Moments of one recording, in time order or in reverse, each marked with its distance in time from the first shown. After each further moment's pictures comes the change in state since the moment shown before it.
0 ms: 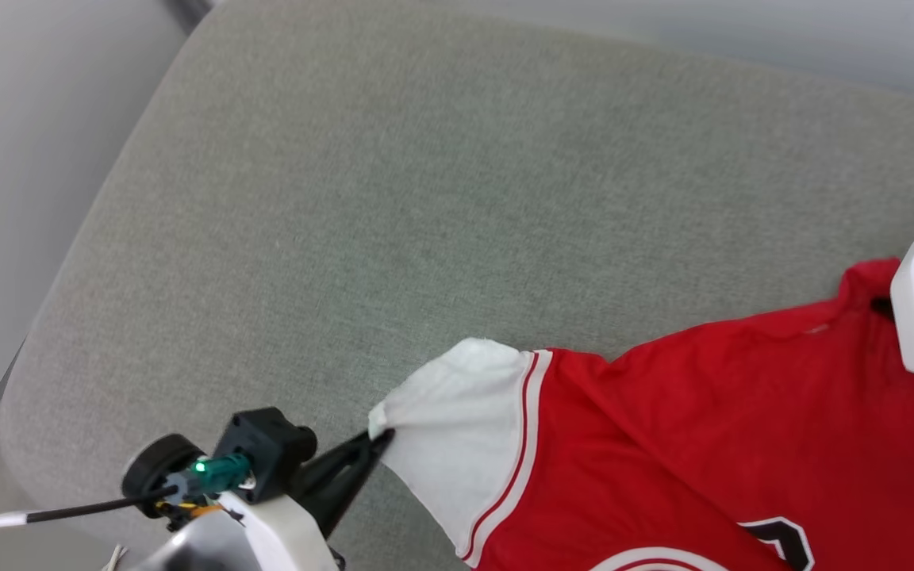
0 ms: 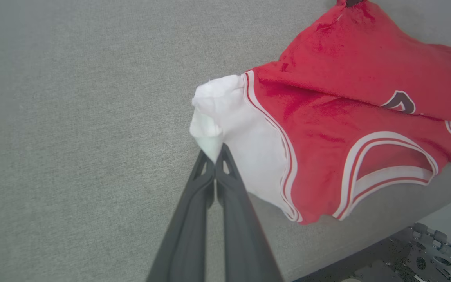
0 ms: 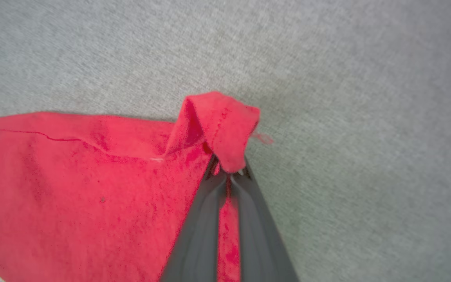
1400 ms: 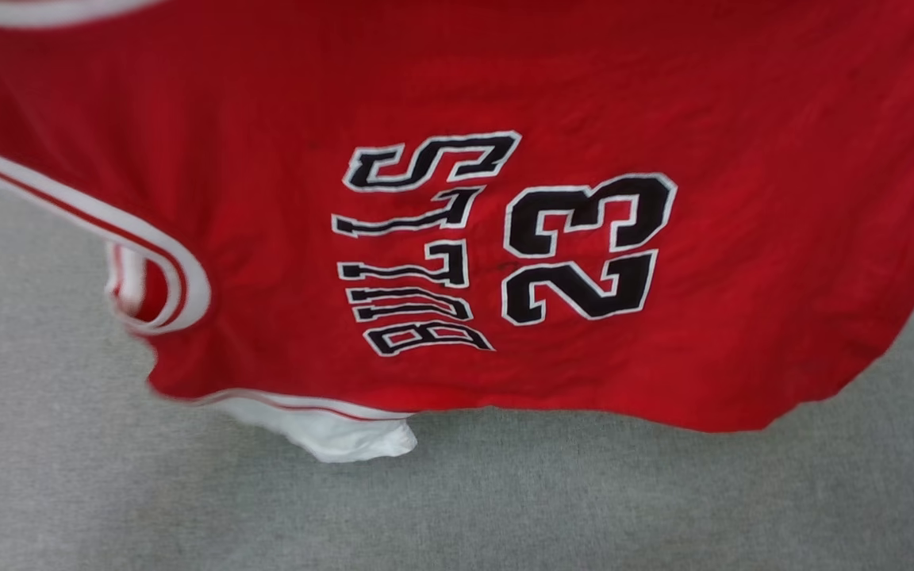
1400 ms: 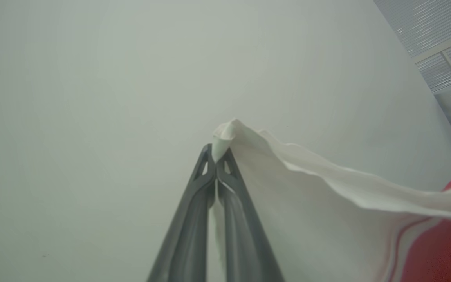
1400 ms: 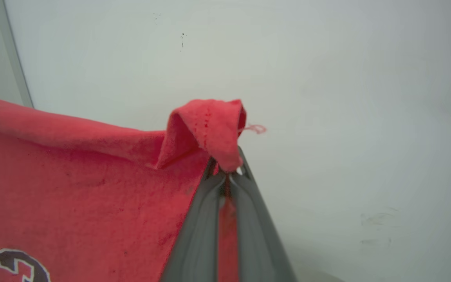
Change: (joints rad) left arm -0.708 0.181 0.510 -0.085 -0.041 0.024 -0.131; right arm -0.259 0.056 -0.196 -0.523 0.149 0.000 -0.267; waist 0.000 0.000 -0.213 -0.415
